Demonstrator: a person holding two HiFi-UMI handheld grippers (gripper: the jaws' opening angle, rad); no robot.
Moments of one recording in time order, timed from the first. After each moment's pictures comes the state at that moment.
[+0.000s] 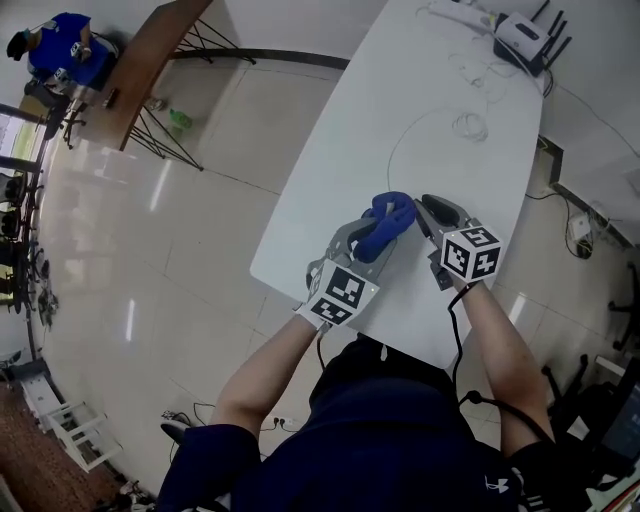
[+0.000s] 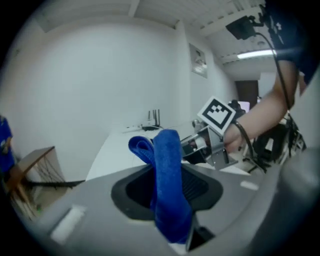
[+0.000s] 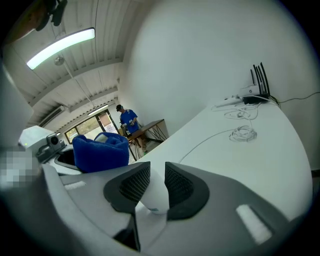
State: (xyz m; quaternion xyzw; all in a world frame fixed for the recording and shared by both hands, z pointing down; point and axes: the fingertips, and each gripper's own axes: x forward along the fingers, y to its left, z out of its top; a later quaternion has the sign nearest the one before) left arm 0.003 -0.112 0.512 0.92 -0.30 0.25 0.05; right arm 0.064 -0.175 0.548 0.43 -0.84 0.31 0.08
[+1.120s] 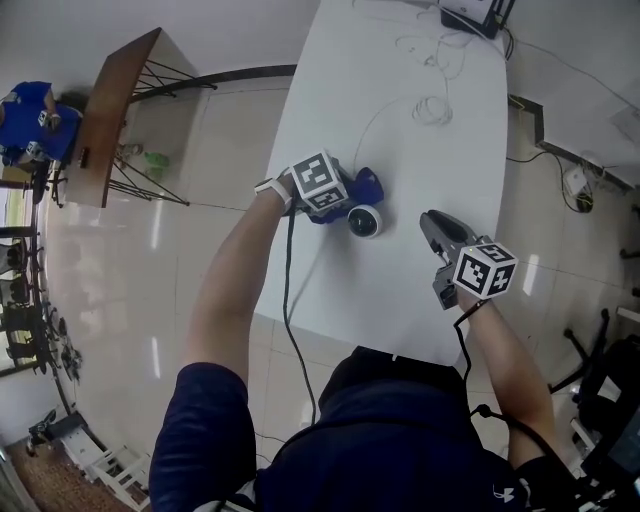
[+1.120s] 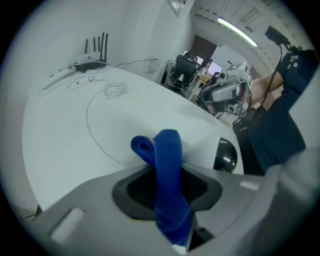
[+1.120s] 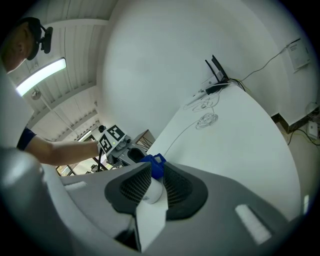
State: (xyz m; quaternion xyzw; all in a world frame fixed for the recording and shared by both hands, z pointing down) left arm 0.019 -0.202 0.634 0.82 0.12 0.55 0.14; right arm 0.142 -0.144 0.559 0.49 -0.77 0.41 -0.03
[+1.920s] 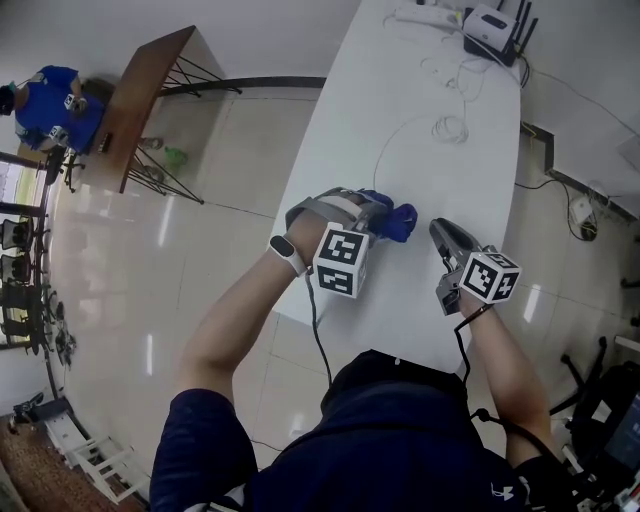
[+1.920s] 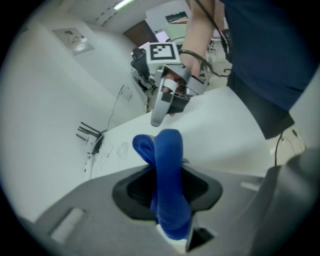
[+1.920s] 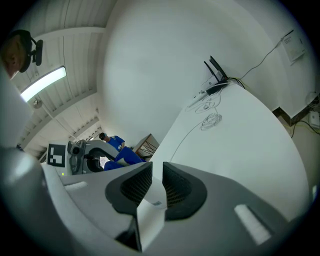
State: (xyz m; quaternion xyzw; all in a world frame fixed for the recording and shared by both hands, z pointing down) left arm 0.035 -0.141 0.538 0.79 0.10 0.52 -0.32; right arm 0.133 -0.146 0.542 0.49 -0.76 0.42 -0.06
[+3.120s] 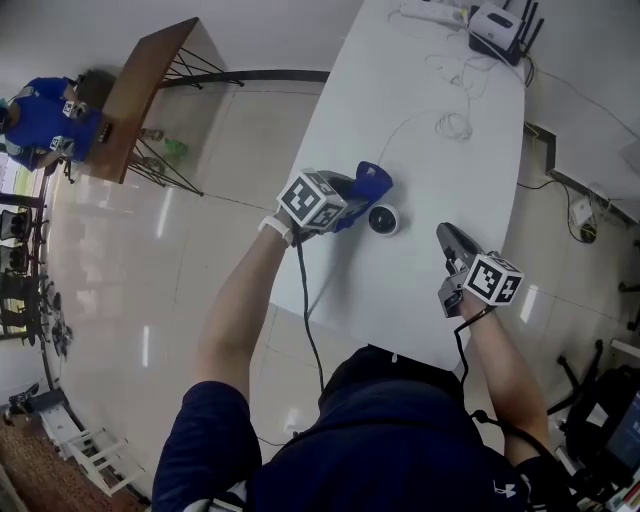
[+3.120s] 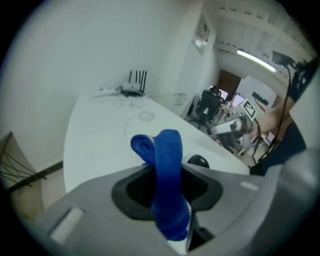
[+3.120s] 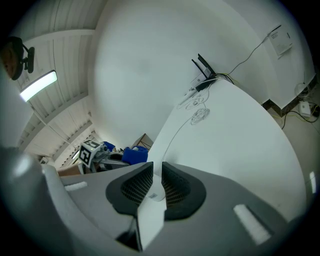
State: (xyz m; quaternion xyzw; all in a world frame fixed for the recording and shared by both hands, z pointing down) left arm -0.002 -0.208 0.568 0.89 -0.09 0.41 0.19; right arm 0.146 -0.129 0.564 0.51 -0.73 0.45 -0.07
